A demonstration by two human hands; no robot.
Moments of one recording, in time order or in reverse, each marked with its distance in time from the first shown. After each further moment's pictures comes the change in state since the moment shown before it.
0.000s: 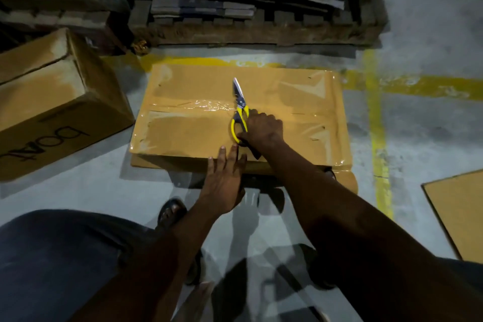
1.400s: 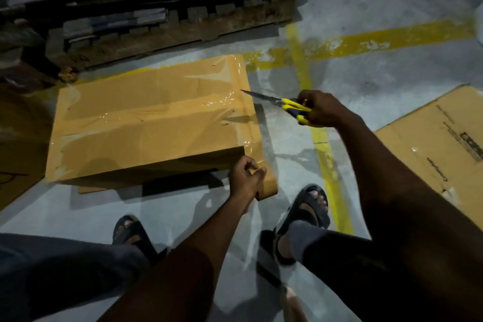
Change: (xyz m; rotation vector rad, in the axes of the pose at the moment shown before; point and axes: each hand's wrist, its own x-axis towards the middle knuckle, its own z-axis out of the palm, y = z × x) left_hand 0.044 0.248 0.027 -1.264 0.126 -0.358; right_hand -0.095 0.359 -0.035 0.470 0.084 0.093
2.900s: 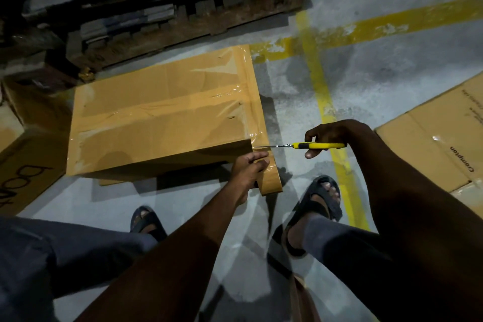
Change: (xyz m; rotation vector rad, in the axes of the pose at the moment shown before) left_hand -0.003 0.010 -0.017 -0.173 -0.204 -0.262; right_hand -0.025 0.024 0.034 -0.041 -0.803 0.202
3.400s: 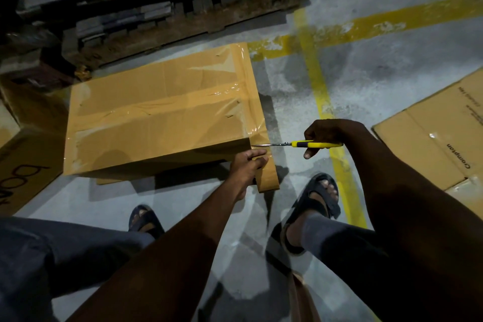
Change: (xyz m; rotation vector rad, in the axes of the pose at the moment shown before) left_hand 0.003 0.002 0.000 0.029 0.016 -0.014; right_hand 0.014 0.009 0.005 -0.101 0.137 -0.018
